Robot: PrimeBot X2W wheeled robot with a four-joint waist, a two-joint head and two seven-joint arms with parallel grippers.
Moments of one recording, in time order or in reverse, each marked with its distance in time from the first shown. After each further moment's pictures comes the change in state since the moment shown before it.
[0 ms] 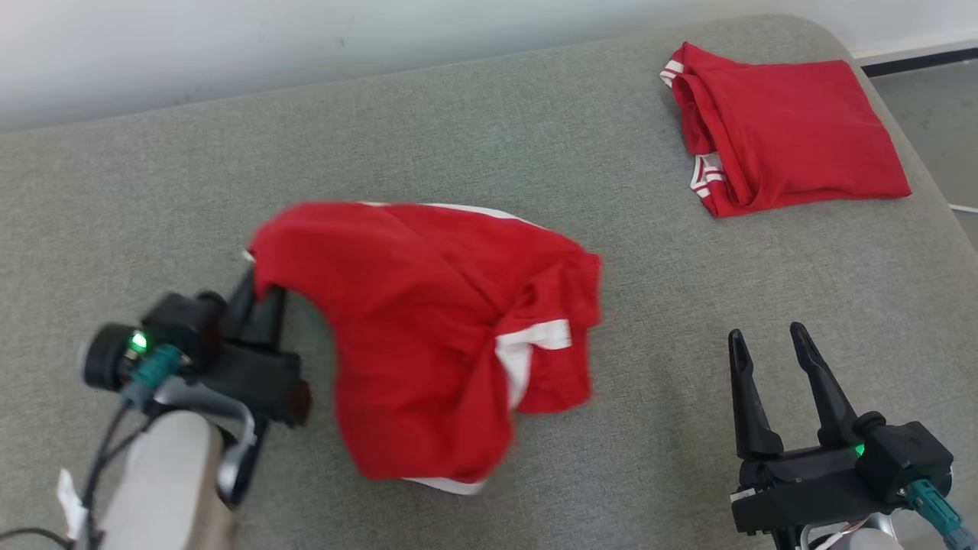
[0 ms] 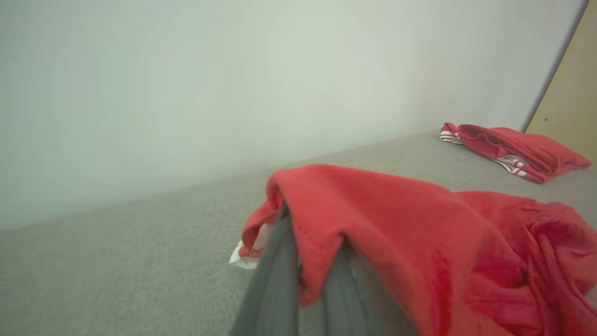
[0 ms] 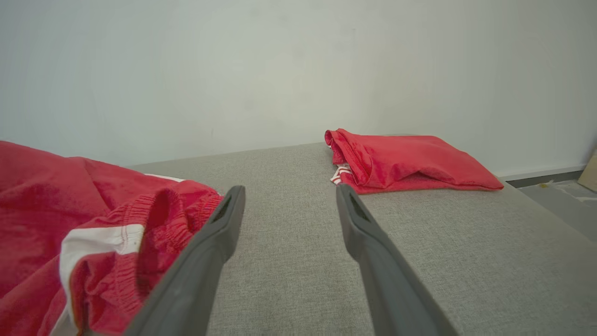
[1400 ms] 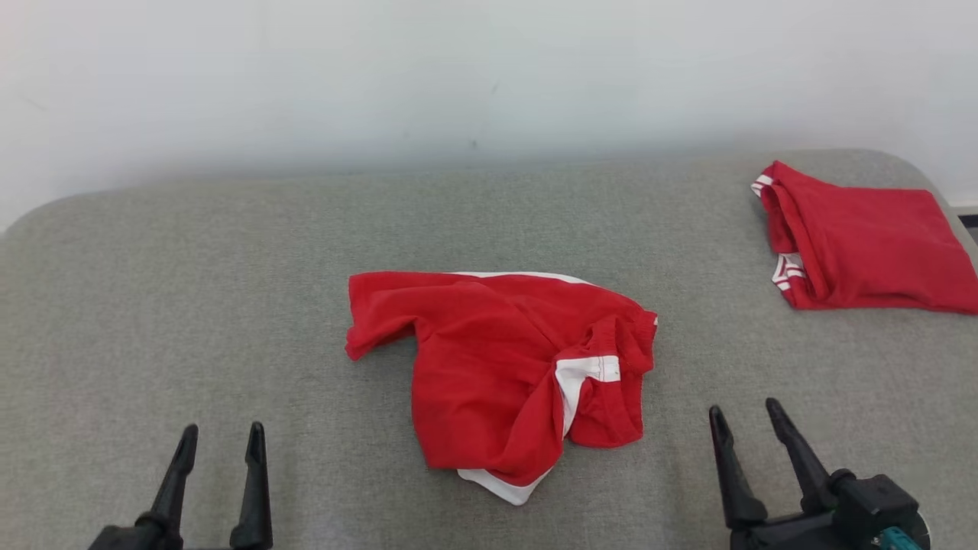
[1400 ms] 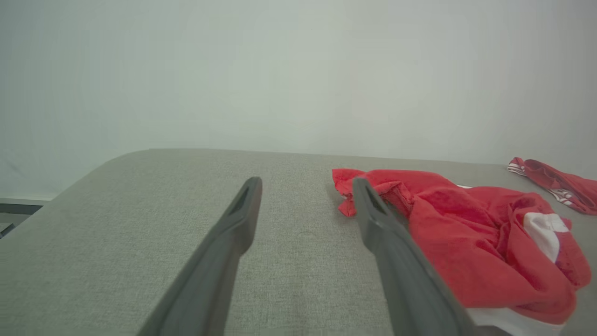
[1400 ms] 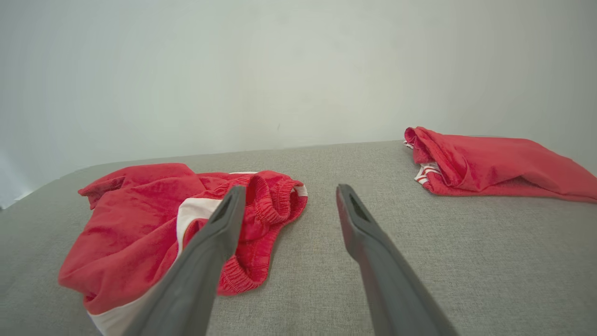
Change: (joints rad) left arm 0.547 -0.111 0.227 -0.387 0.020 0.008 0.000; right arm 0.093 -0.029 0.049 0.073 0.039 0.000 0.000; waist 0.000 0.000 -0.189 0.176
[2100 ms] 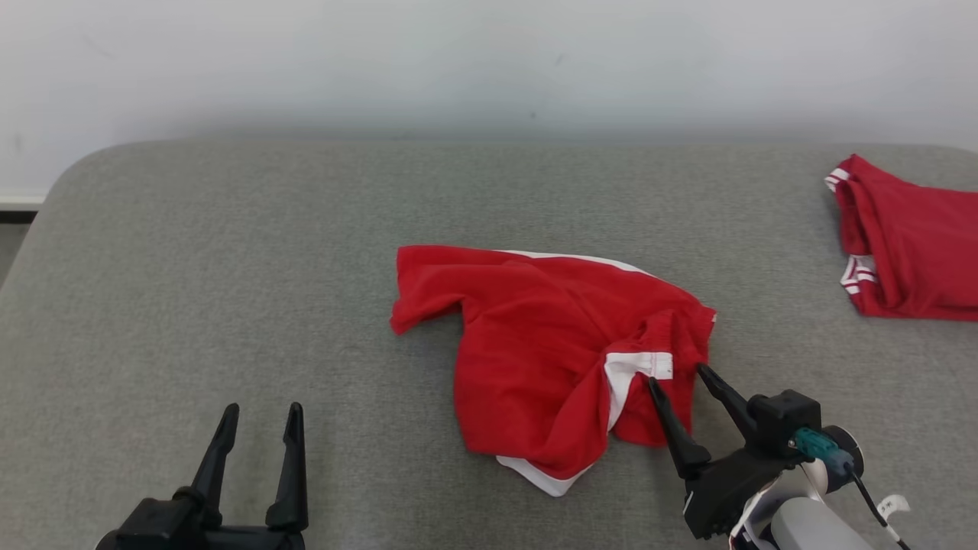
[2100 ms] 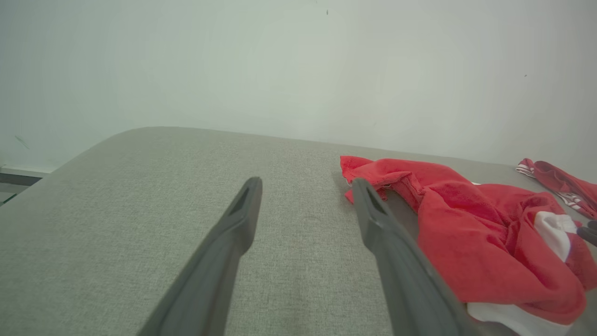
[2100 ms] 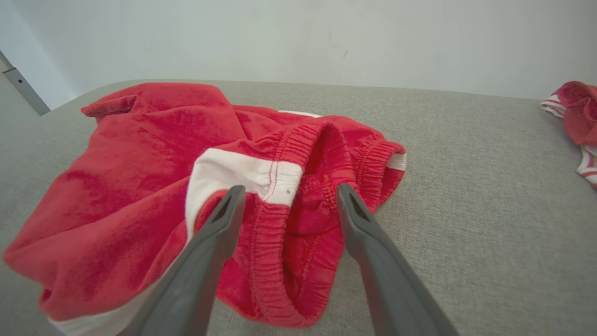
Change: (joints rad) left arm -0.046 -0.009 -0.073 0.038 -0.035 0.008 0.000; right arm -0.338 -0.092 0.294 0.426 0.131 0.000 0.006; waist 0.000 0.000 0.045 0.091
